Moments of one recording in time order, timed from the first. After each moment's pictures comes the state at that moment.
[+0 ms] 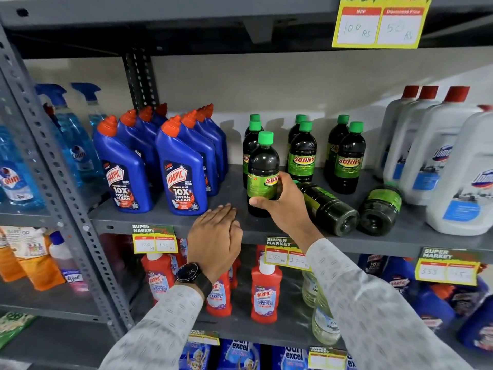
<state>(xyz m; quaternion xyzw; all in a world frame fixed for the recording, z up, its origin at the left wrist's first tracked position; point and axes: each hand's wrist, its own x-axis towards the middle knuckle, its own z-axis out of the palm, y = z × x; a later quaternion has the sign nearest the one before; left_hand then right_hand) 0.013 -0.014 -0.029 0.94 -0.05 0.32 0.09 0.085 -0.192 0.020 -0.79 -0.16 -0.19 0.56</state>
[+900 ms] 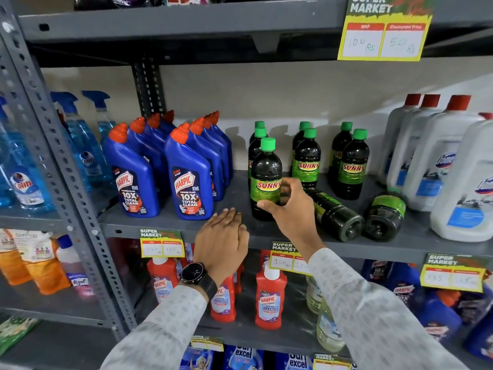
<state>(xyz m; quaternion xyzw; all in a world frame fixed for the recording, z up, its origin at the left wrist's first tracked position) 0.007 -0.016 -0.012 0.96 -0.05 0.25 0.08 0.077 -0.188 0.017 -0.81 -0.10 -0.26 0.52</state>
